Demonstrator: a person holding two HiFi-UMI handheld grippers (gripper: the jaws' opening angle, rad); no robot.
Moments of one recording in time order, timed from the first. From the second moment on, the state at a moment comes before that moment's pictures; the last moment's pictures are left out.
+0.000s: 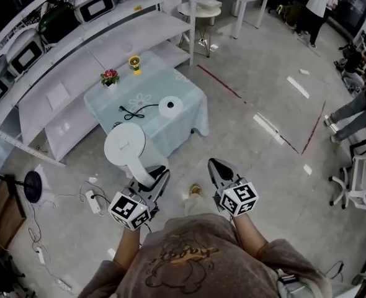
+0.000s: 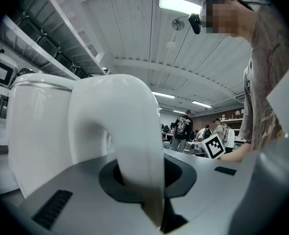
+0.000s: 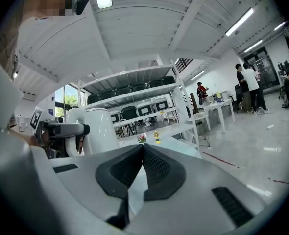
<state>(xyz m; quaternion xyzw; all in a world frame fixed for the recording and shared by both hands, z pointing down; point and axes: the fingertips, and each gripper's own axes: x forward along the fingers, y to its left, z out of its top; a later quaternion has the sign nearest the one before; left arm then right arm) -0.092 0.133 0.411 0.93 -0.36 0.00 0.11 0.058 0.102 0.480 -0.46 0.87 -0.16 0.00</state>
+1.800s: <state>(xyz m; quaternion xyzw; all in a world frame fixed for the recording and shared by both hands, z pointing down) -0.072 -0.144 0.424 0.93 -0.36 0.03 0.08 0.091 -0.133 0.494 -0.48 0.86 -0.18 0.01</state>
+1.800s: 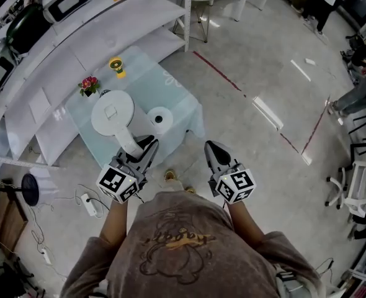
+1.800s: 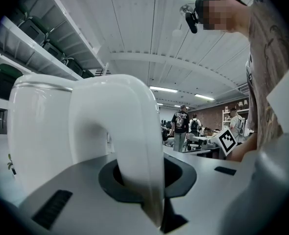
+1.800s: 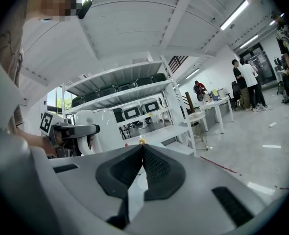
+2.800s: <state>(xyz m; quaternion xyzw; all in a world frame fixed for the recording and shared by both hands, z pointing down) -0.045 -0.258 0.505 0.94 -0.31 0.05 0.13 0.122 -0.183 0.515 -0.54 0.82 -0.20 -0.03</state>
